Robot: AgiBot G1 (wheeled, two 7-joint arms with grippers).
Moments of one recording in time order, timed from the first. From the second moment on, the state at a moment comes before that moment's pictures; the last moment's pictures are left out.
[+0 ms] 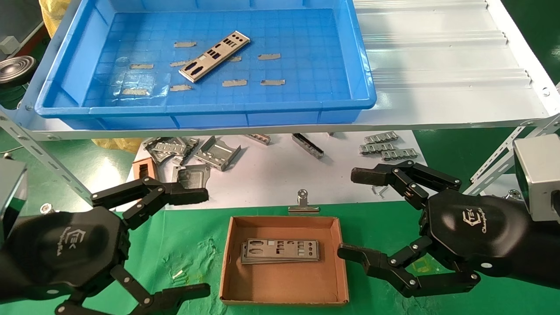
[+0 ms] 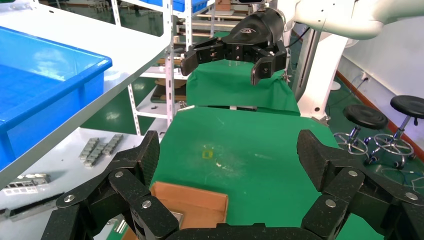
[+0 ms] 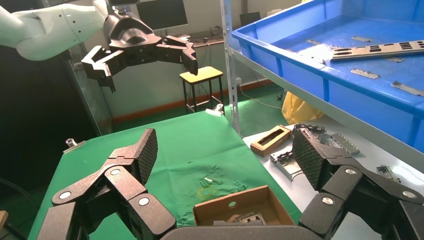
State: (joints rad) left arm -1.08 0.61 0.28 -1.28 0.73 1.50 -0.19; right arm 1.07 -0.54 -0.40 1.21 -0.61 -1.40 0.10
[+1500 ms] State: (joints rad) left arm -1.08 0.61 0.28 -1.28 0.73 1.50 -0.19; right arm 1.07 -0.54 -0.40 1.21 -0.61 -1.40 0.10
